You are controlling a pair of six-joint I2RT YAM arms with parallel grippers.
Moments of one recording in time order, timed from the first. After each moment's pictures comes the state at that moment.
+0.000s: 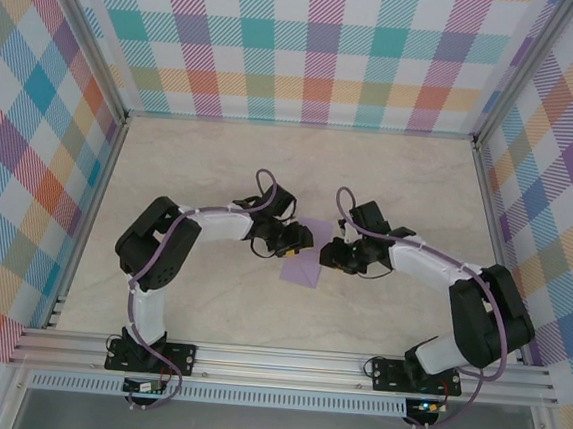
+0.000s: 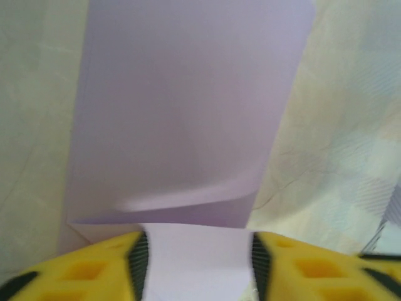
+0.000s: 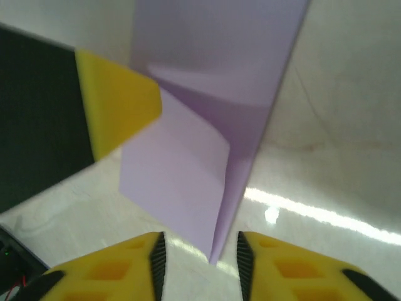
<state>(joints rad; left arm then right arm) -0.66 1.90 1.14 -0.24 0.44 -0.91 0.51 1.49 0.80 -0.40 -0.44 0.61</state>
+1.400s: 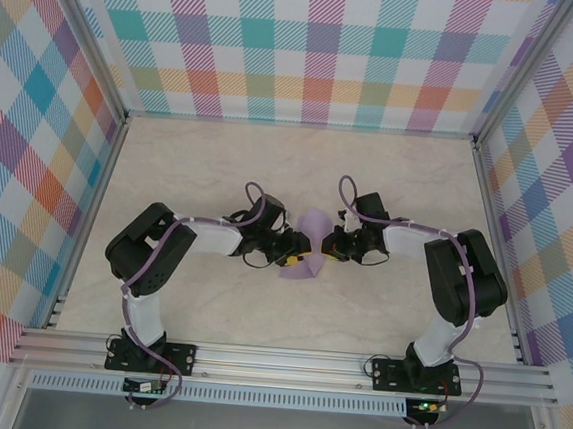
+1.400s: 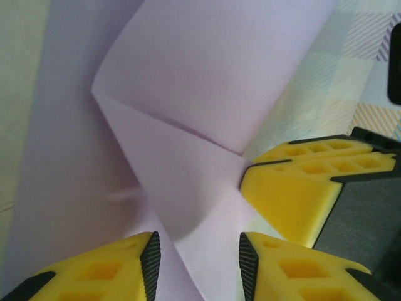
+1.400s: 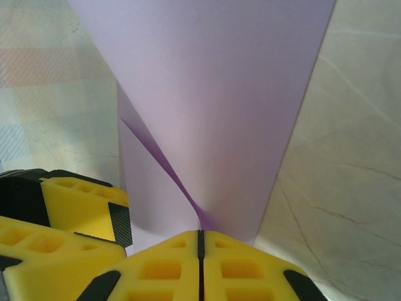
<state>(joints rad) -0.66 1.86 0.93 0.10 0.56 -1.10 0.40 1.73 0.86 -0.25 -0.61 0.58</state>
